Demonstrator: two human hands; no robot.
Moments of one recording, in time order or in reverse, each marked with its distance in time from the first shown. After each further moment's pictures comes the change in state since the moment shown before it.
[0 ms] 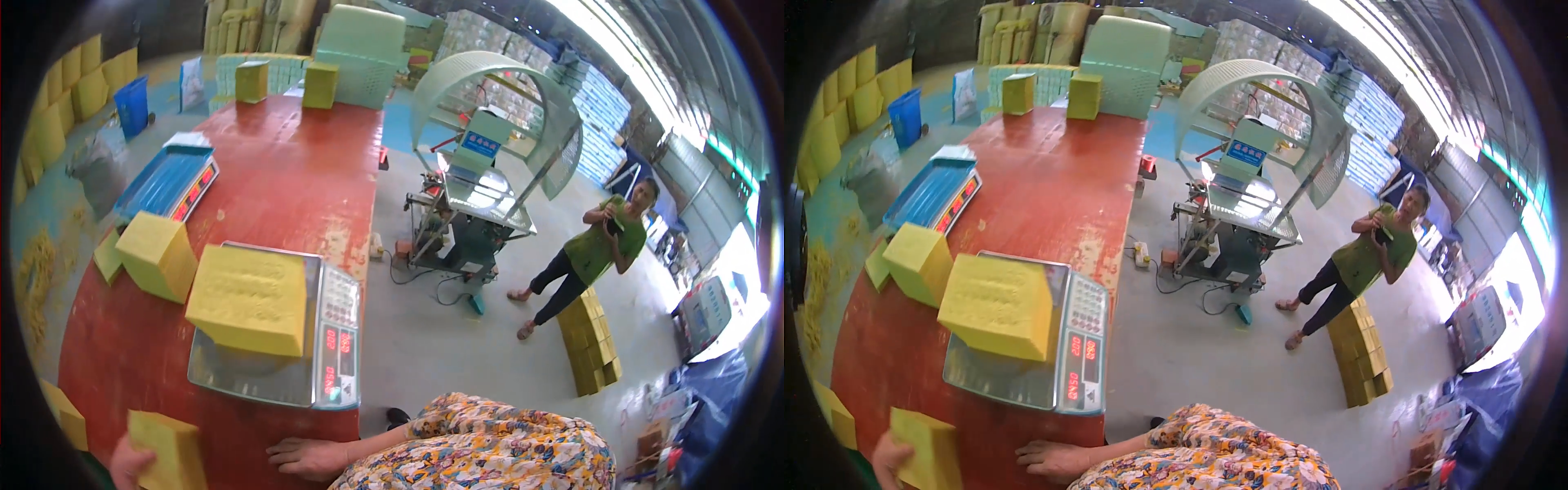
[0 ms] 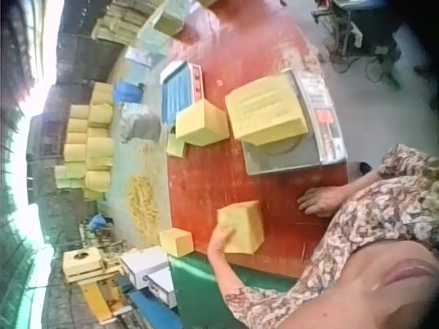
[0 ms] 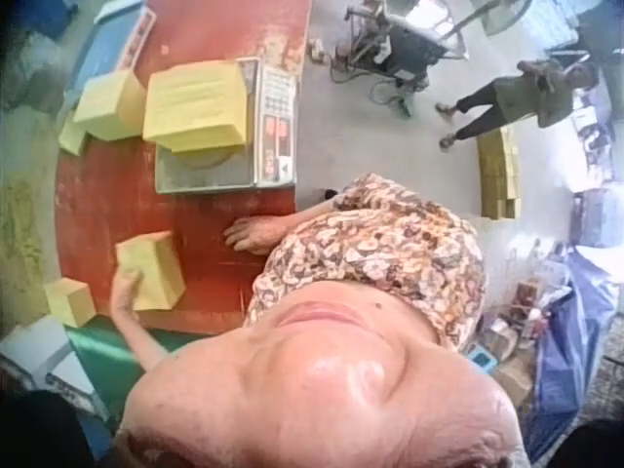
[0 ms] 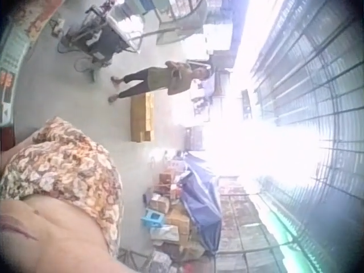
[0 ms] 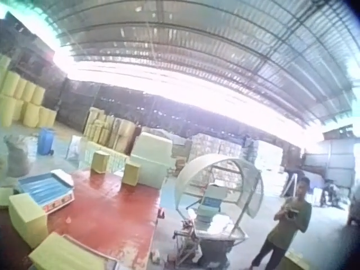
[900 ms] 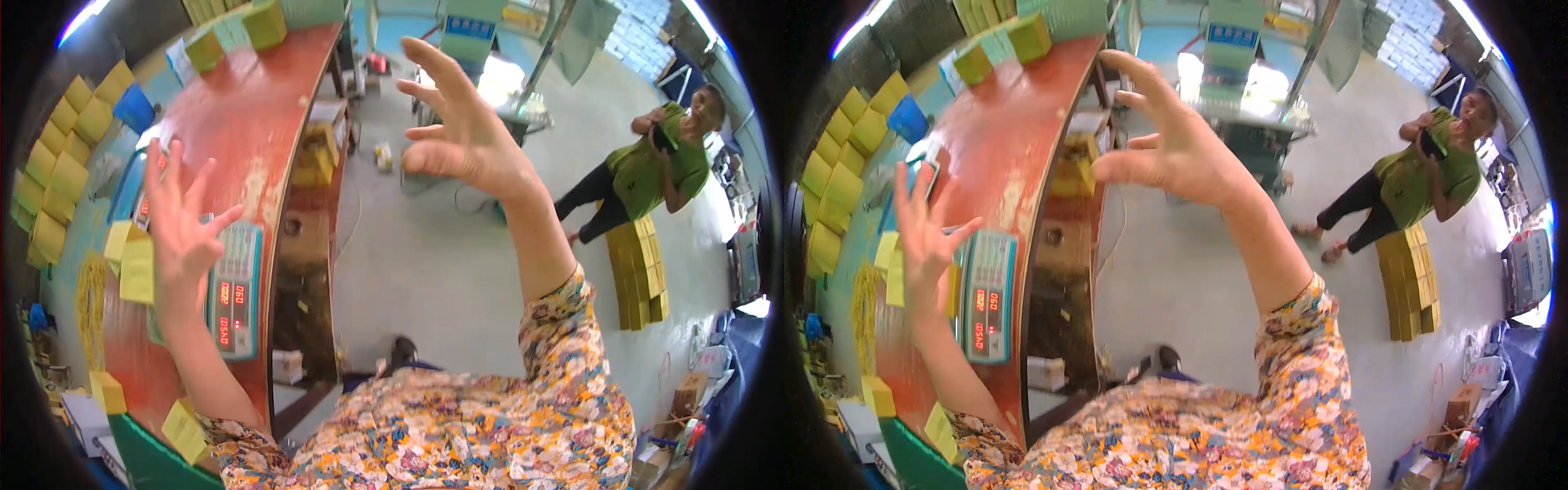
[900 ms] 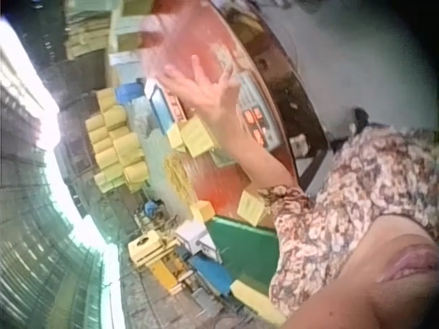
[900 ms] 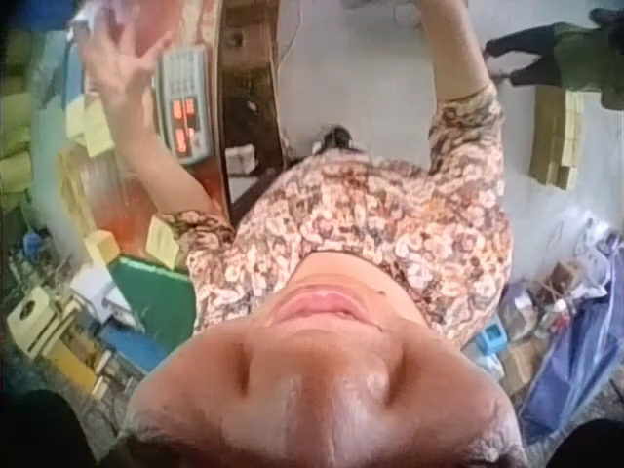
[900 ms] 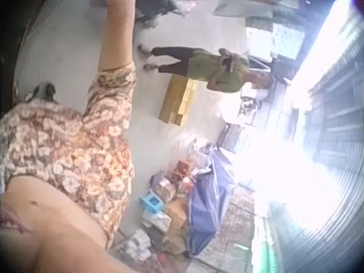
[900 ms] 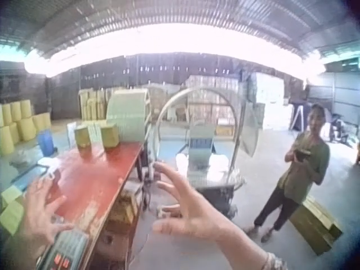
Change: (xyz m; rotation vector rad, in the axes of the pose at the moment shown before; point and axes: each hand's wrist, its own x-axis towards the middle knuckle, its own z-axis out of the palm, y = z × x) left_hand 0.049 0.308 0.582 0.151 -0.079 1.044; right_hand -0.259 -0.117 -0.532 -0.015 0.719 0.362
